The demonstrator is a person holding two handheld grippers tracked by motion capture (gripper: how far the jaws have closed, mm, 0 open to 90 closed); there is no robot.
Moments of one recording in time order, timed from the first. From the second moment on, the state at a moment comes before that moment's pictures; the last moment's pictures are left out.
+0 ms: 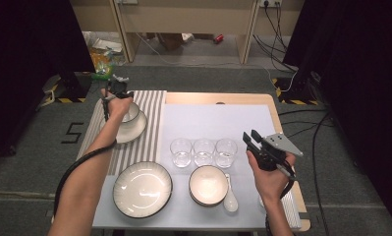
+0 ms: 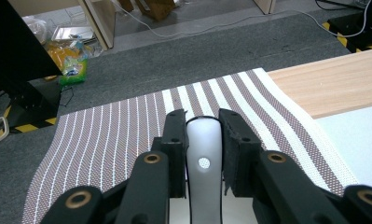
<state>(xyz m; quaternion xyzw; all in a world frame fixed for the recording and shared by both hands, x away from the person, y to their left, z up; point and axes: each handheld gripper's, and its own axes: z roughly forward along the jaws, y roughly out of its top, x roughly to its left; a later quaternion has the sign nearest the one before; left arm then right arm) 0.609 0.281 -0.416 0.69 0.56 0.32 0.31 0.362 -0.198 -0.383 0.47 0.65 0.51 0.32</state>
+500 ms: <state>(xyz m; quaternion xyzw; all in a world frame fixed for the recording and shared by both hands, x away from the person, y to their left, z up) 0.604 0.283 -0.421 0.69 0.56 0.32 0.32 0.363 -0.197 -0.384 0.47 0.65 0.51 0.32</state>
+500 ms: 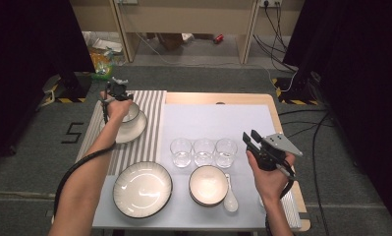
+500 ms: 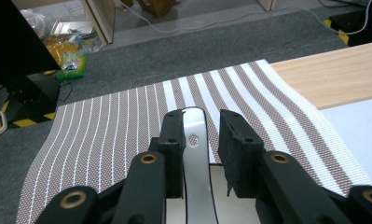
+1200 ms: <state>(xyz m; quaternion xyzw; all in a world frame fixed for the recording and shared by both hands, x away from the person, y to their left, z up) 0.501 0.288 -0.379 0.66 0.53 0.31 0.44 0.369 -0.208 -0.382 0.50 0.66 0.48 0.30</state>
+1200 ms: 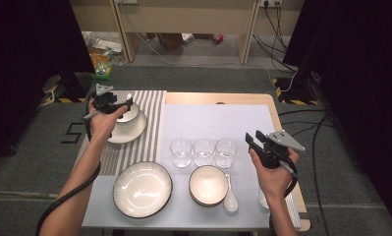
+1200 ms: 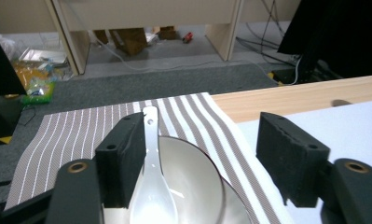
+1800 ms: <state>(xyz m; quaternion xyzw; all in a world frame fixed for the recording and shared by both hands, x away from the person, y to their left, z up) 0.449 0.309 -0.390 0.65 0.52 0.31 0.46 0.374 -0.227 -0.385 0.53 0.66 0.44 0.30</state>
